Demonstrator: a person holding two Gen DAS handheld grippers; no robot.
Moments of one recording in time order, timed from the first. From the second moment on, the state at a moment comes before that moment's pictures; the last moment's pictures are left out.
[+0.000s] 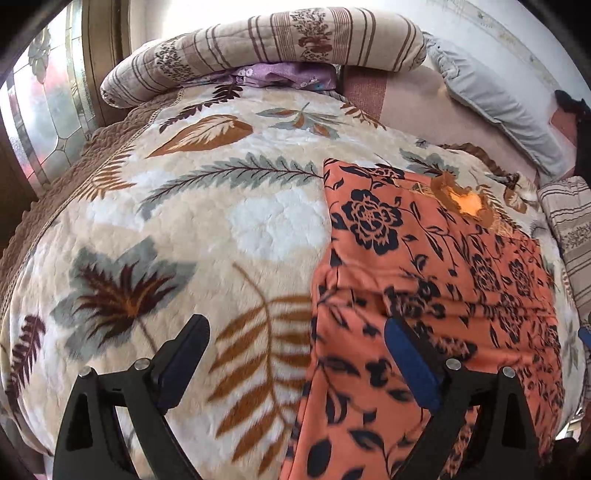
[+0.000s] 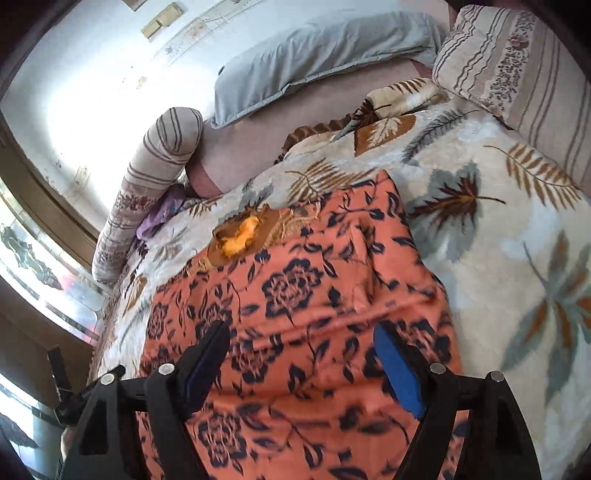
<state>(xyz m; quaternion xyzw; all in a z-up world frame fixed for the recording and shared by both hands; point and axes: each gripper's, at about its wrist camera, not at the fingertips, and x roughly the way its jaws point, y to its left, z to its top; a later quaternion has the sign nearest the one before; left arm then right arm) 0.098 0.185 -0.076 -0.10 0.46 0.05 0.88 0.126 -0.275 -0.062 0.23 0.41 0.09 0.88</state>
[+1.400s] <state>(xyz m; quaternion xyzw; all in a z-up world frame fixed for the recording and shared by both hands) -0.022 0.116 -0.078 -0.04 0.48 0.02 0.87 0.037 -0.301 -0.101 0.30 0.51 0.08 0.80</state>
